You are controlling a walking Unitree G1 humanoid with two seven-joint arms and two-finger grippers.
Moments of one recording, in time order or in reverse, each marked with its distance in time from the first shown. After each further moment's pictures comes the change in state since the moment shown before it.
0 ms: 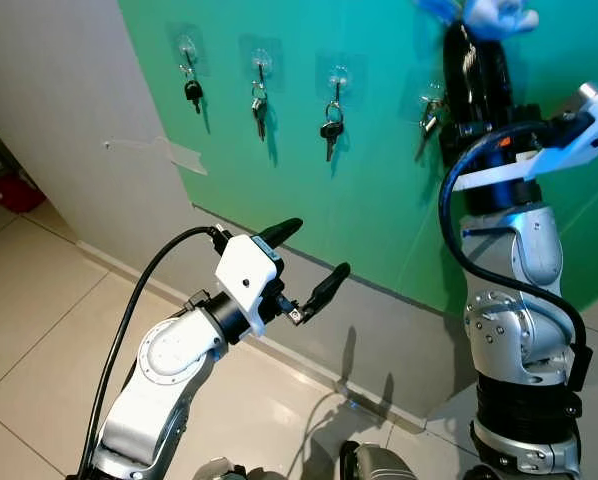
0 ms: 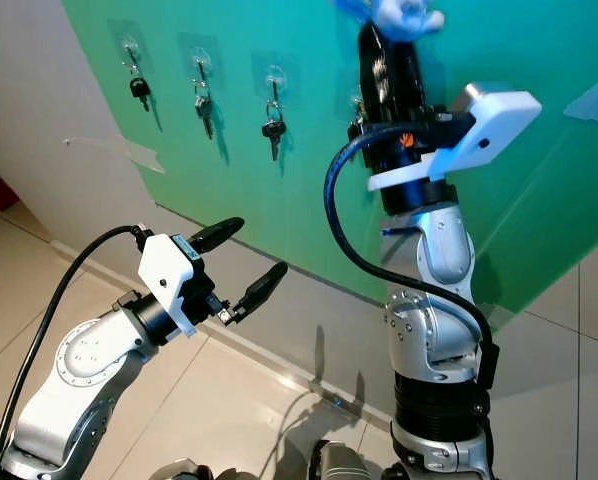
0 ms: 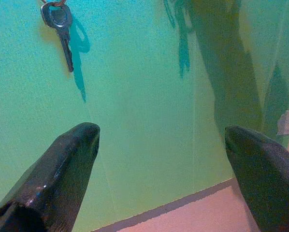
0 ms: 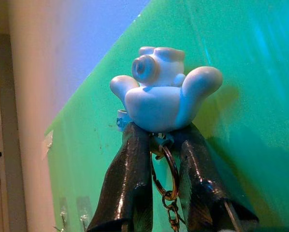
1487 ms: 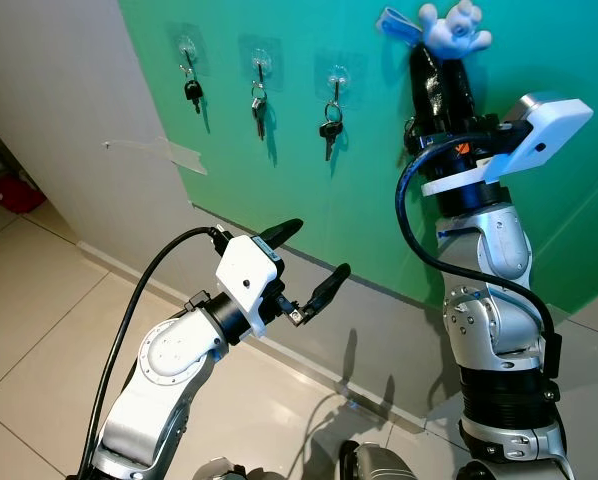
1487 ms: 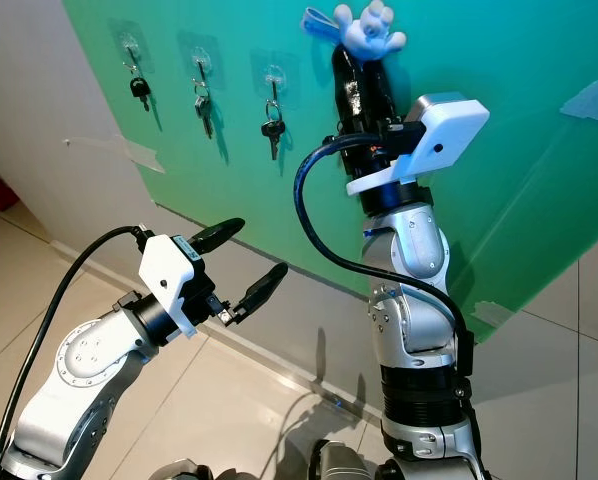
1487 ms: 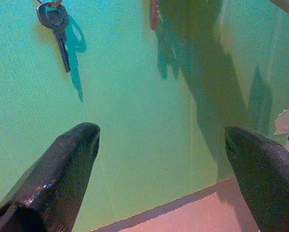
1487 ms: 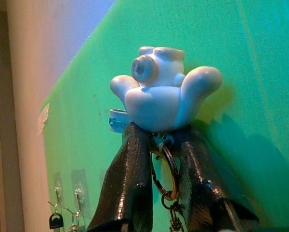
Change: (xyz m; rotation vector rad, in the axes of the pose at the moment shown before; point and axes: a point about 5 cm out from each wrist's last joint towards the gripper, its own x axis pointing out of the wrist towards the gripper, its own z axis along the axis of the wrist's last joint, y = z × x) left arm 0.000 -0.001 0.000 -0.001 0.002 -0.001; right arm 0.001 0.001 -0.025 -0.049 0.055 0.016
